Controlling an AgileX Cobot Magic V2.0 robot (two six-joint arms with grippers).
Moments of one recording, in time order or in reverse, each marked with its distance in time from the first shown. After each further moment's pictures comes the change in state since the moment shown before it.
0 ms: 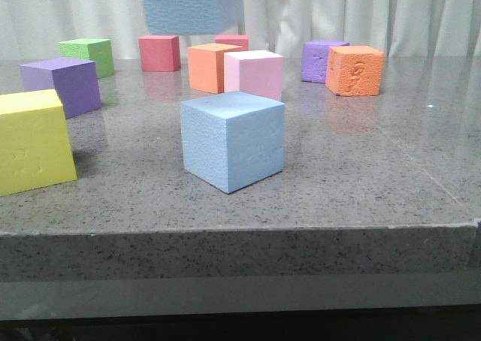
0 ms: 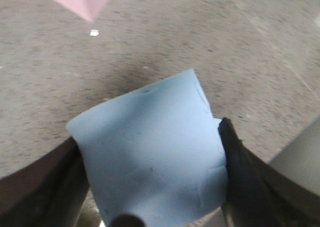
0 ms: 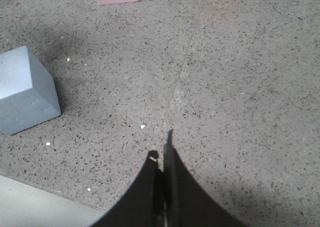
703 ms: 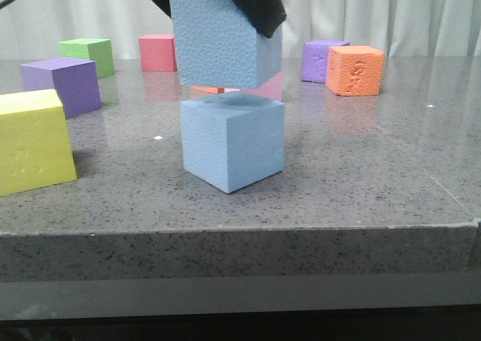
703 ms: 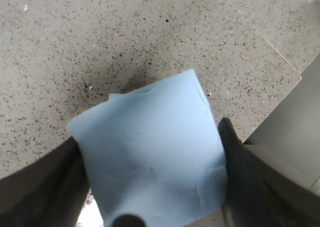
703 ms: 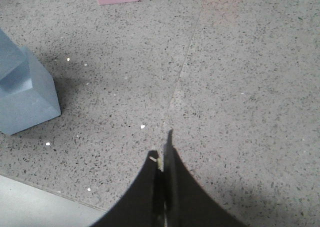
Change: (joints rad) left arm -0.083 0.000 0.106 -0.021 -0.056 0.000; right arm 0.000 0.000 0.000 0.000 0.000 0.000
